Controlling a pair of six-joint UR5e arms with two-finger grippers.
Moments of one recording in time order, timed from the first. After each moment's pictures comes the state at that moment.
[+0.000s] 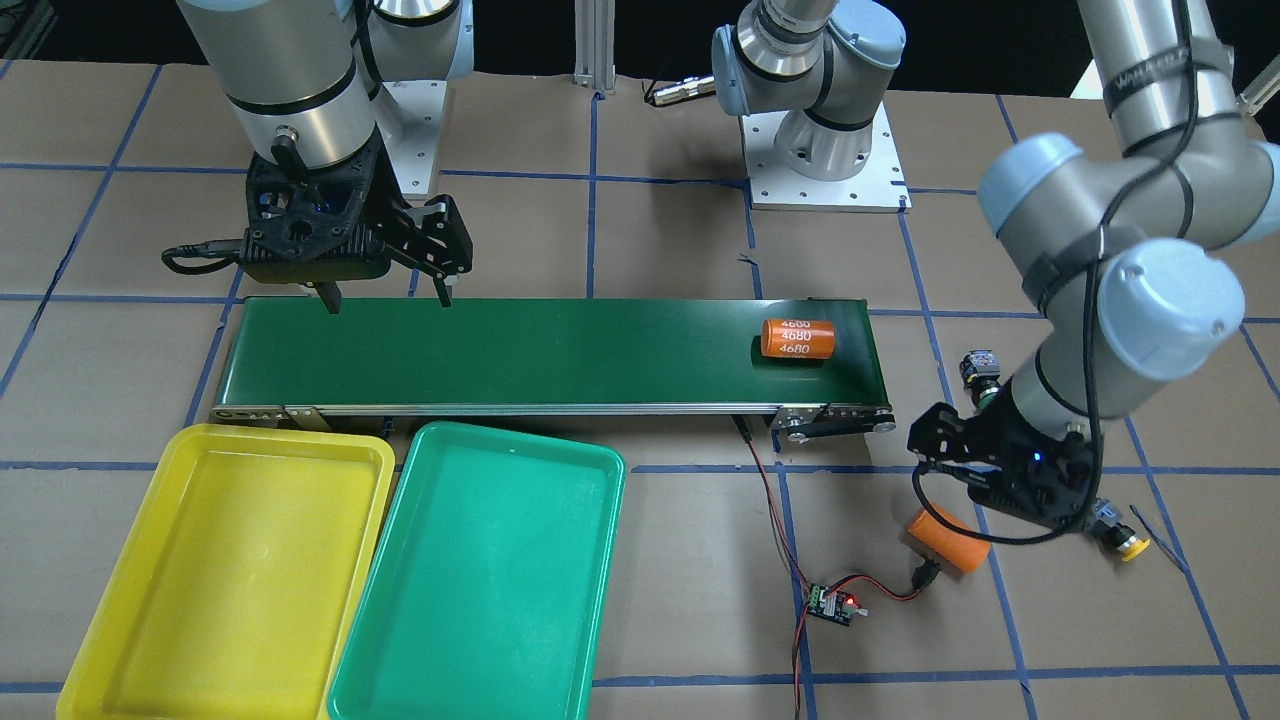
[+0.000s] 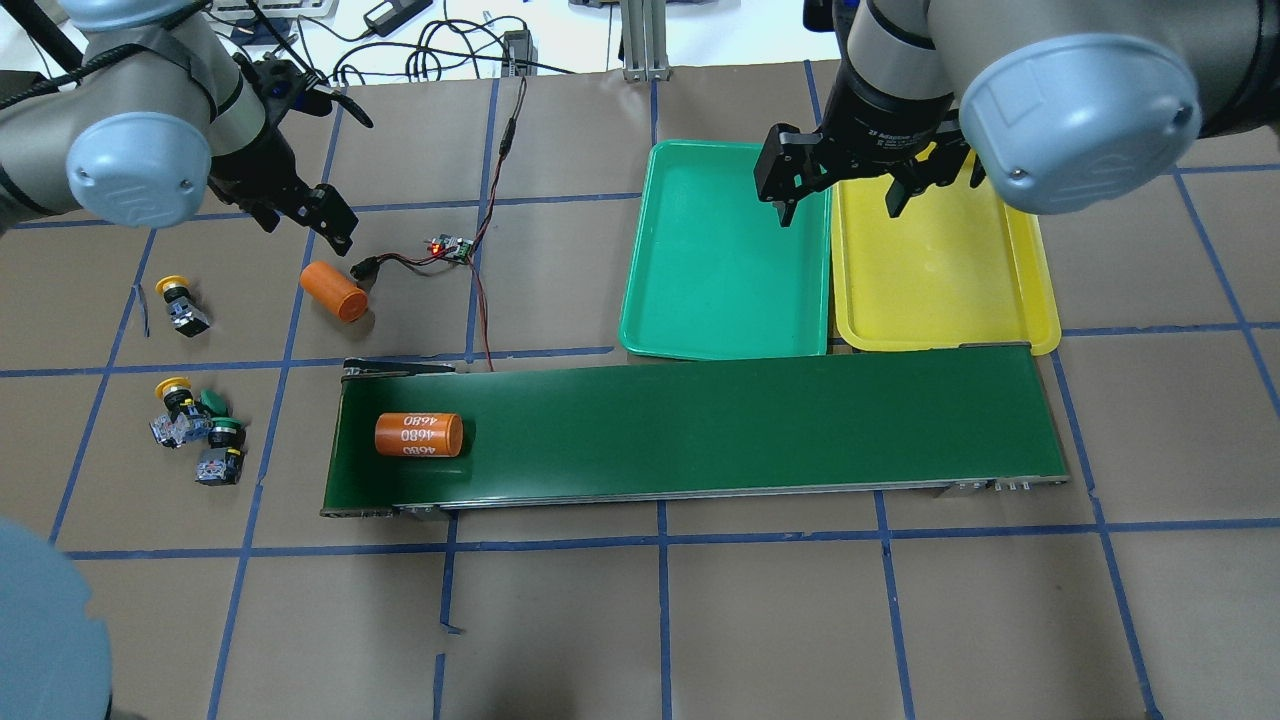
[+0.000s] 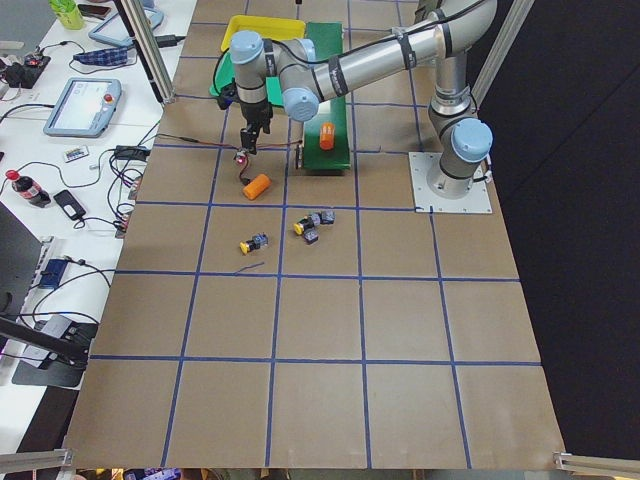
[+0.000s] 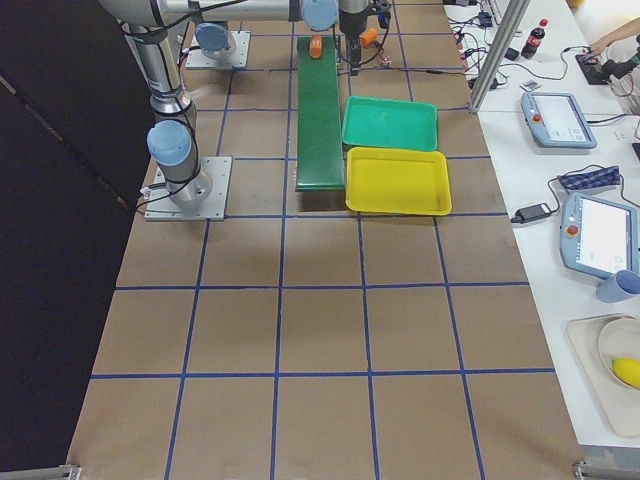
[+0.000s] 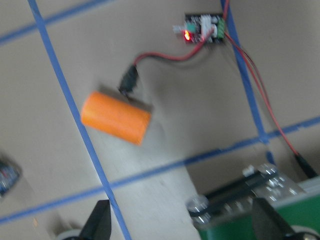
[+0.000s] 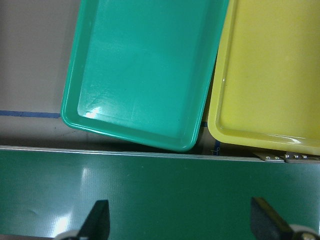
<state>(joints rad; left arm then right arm) -1.36 -1.95 -1.59 -1.13 1.62 0.62 1.70 -1.49 1.55 -1.72 -1.54 0.07</state>
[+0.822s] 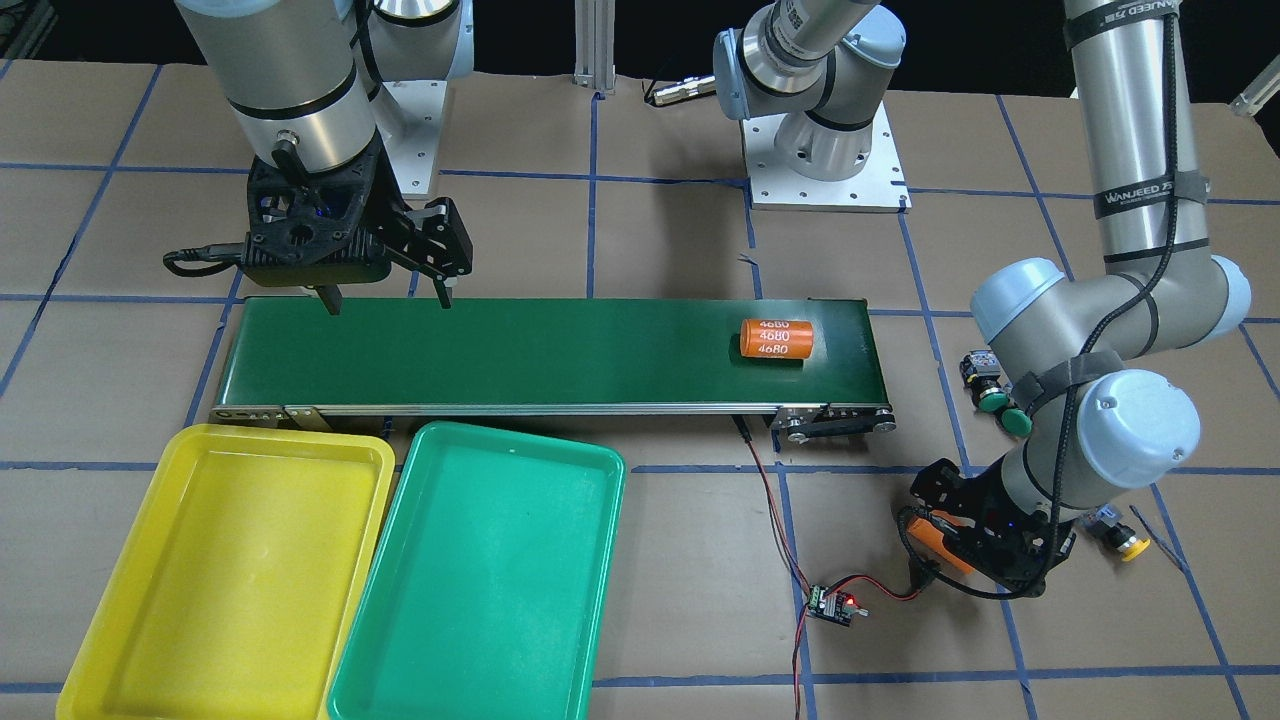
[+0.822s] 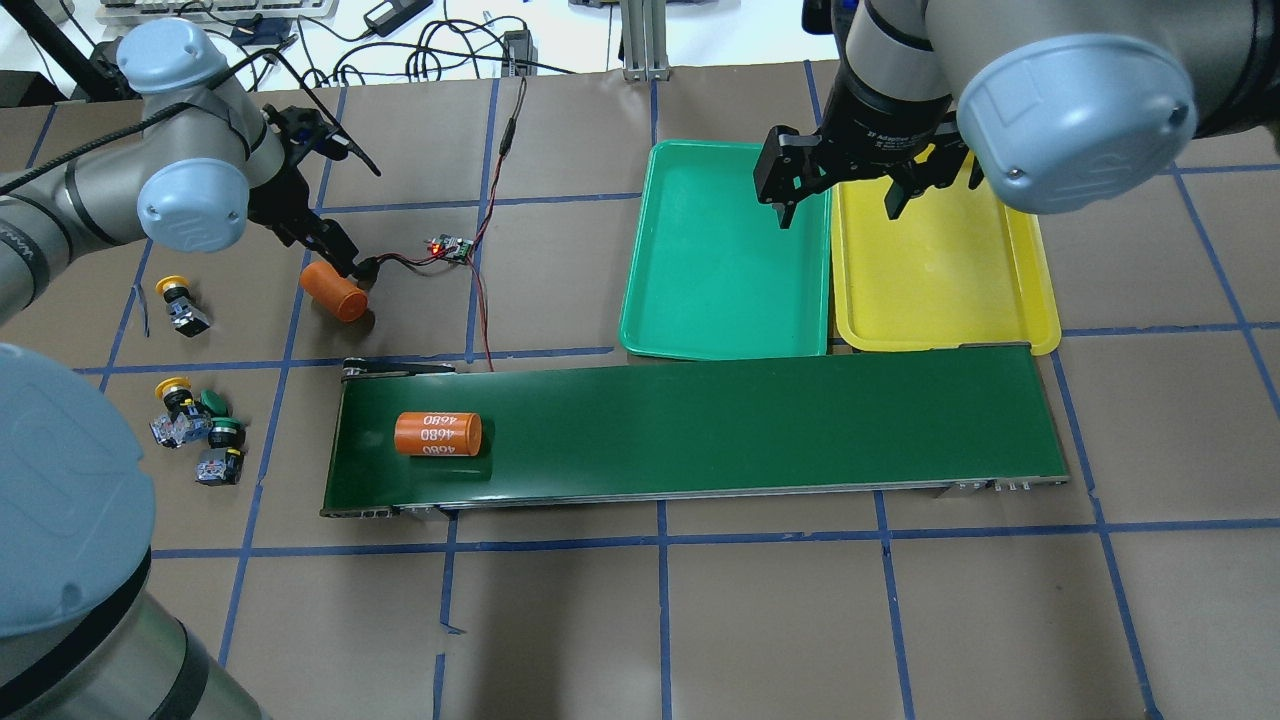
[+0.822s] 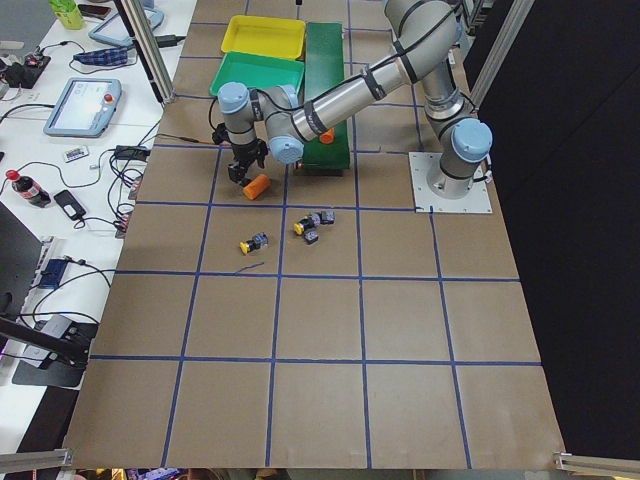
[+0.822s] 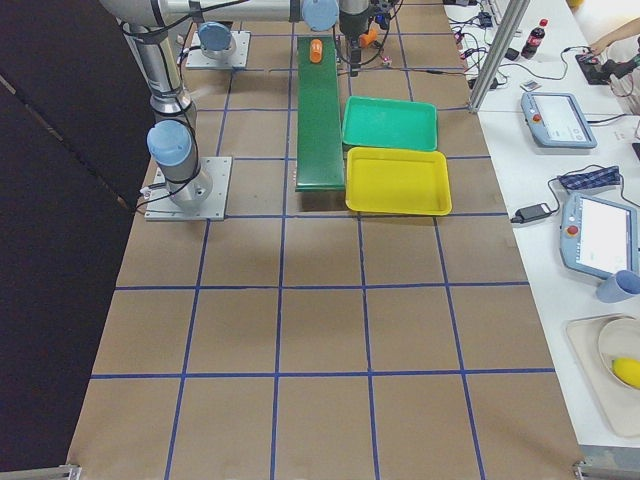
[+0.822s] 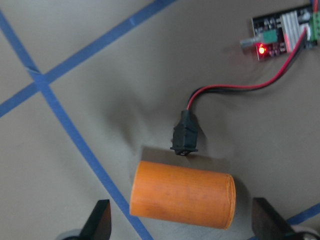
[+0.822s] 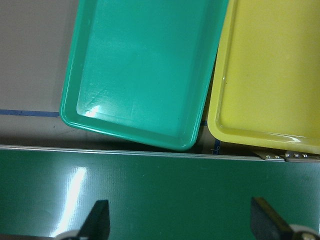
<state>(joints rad) -1.33 -2.10 -1.60 -1.03 1.62 0.89 1.70 -1.48 1.55 -1.71 -1.54 0.07</state>
